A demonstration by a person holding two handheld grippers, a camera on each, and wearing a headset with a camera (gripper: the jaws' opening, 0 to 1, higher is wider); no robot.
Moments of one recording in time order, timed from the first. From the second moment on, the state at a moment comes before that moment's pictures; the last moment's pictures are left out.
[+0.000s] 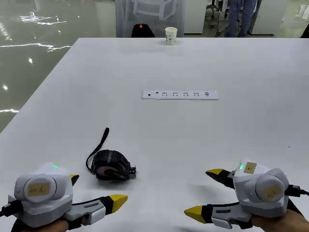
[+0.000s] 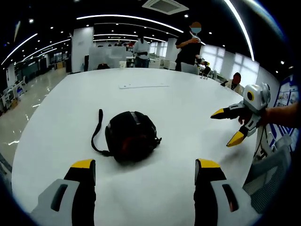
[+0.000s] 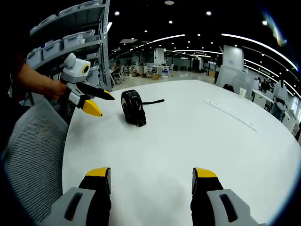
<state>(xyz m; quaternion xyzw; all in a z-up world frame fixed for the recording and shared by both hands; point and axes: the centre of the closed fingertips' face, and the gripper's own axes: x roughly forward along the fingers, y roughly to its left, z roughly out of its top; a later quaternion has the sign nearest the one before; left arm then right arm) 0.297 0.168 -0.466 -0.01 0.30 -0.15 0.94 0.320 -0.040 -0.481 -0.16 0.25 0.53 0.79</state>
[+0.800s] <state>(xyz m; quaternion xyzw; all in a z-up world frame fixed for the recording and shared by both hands) 0.270 0.162 -0.457 0.03 0.27 -0.21 0.94 0.308 -0.055 -0.470 -0.10 0.24 0.51 0.82</state>
